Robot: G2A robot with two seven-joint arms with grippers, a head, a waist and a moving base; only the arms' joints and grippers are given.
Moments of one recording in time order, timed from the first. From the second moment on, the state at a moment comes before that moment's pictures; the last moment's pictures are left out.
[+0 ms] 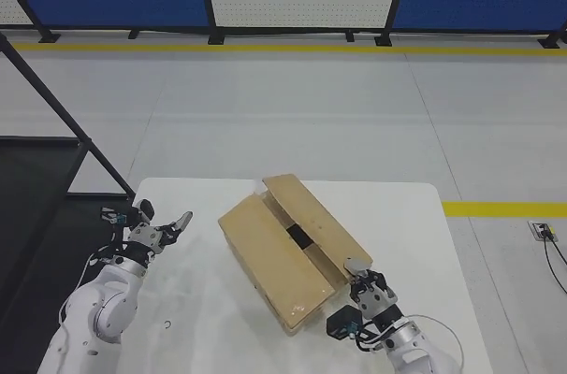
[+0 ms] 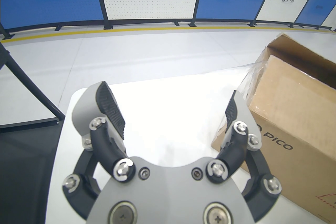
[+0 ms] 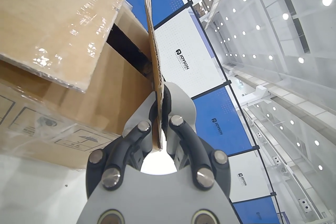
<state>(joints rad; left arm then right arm) 1.06 -1.14 -1.54 -1.41 1.09 -0.35 0.00 -1.44 -1.33 1.34 -1.80 -2.42 0.01 -0.27</state>
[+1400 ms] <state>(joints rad) 0.86 -1.13 -1.46 -1.21 1.35 -0.44 0.07 -1.63 -1.31 1.41 -1.95 -2.42 0.14 -0.26</state>
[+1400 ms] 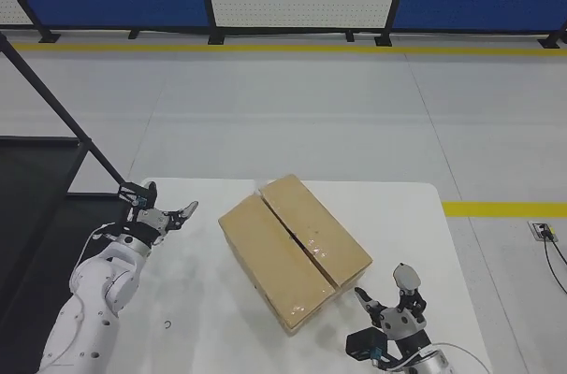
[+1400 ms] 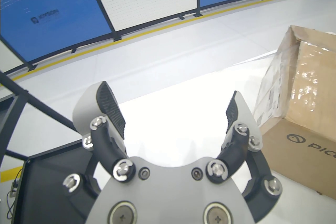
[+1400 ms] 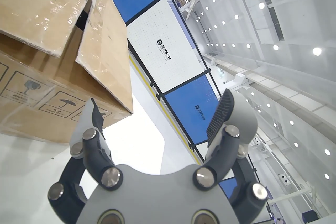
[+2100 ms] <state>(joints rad) 0.57 -1.18 -1.20 -0.80 1.52 -0.56 0.26 -1.70 -1.30 1.44 -1.93 -2.40 0.16 -0.32</state>
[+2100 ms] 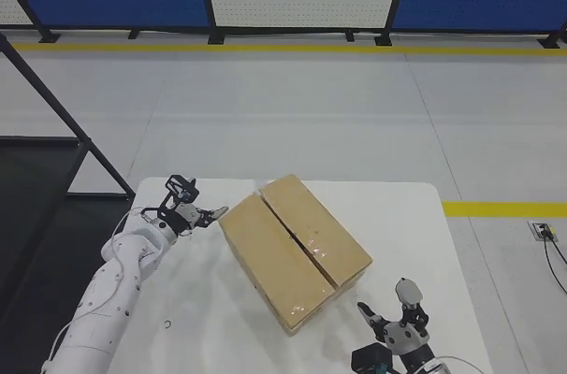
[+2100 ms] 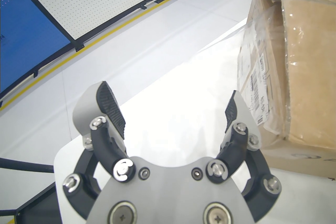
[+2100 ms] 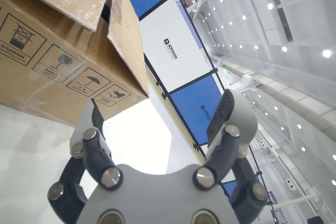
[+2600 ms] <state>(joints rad) 0.57 -1.17 -1.17 -0.73 1.58 -0.64 0.40 -1.58 -1.32 1.40 -1.89 -2.33 0.09 0.06</state>
